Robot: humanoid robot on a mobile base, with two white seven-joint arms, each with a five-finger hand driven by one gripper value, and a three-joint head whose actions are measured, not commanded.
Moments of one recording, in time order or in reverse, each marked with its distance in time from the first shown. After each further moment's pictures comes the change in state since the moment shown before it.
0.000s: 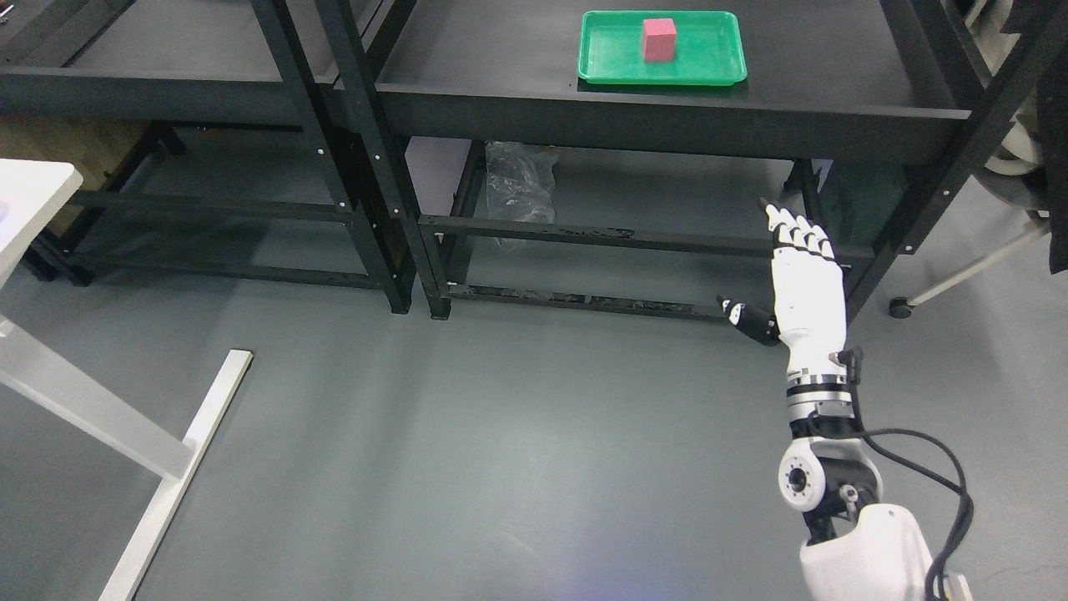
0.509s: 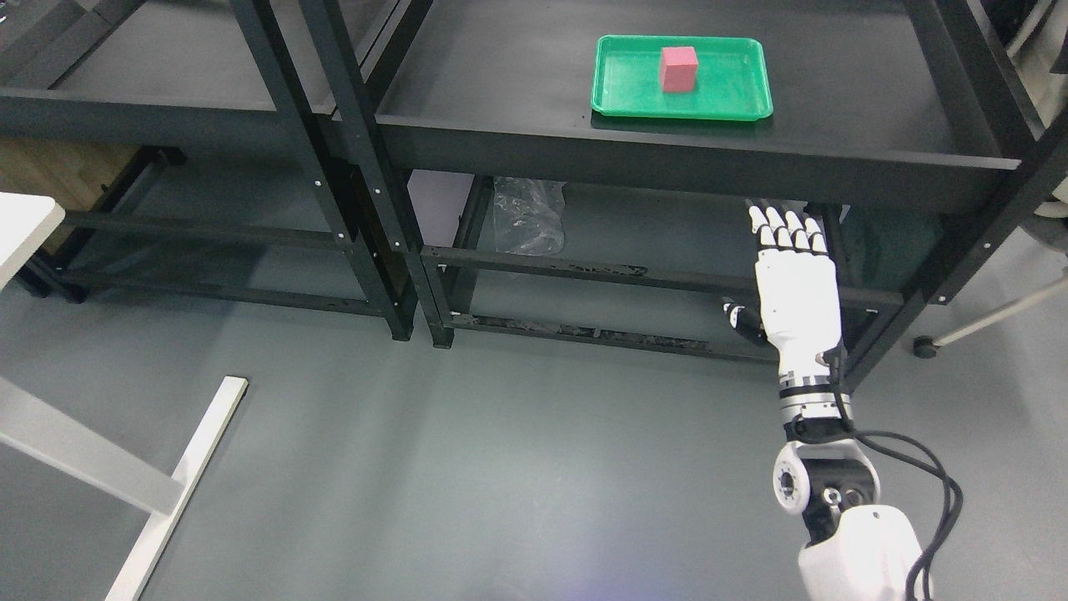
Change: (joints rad) left arm 0.000 0.000 0.000 0.000 0.000 0.000 0.000; right arm 0.004 0.002 0.008 -0.002 0.217 0.005 -0.043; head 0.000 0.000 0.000
